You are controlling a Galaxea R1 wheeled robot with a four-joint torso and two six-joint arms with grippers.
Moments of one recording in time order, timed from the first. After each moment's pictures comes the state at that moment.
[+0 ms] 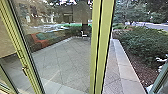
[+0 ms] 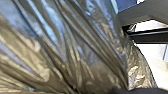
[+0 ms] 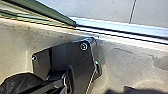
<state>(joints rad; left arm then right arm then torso) 1.59 3.04 -2.70 -0.52 0.13 0.57 -1.05 1.95 -1.48 -0.06 -0.48 0.39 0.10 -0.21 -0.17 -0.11</state>
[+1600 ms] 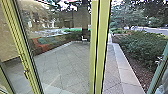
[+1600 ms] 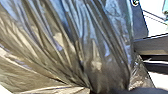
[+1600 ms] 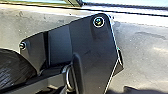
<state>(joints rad) 1.56 3.03 -2.71 -0.52 0.06 0.57 -1.42 2.70 -2.32 -0.23 -0.18 0.39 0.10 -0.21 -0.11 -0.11</state>
